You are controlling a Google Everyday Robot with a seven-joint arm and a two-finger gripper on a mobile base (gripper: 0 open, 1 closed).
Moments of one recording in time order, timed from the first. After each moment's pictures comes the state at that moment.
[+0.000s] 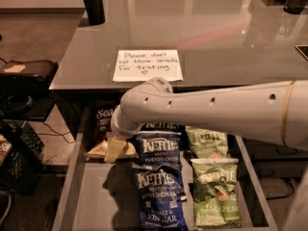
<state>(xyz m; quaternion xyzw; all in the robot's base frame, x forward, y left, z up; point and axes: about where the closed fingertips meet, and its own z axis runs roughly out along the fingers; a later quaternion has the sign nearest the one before) 0.547 0.136 0.662 -0.67 0.69 0.09 0.27</state>
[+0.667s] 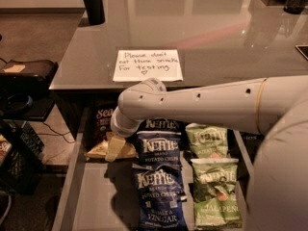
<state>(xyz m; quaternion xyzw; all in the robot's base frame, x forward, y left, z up) 0.567 0.143 0.632 -0.67 0.69 0.09 0.24</state>
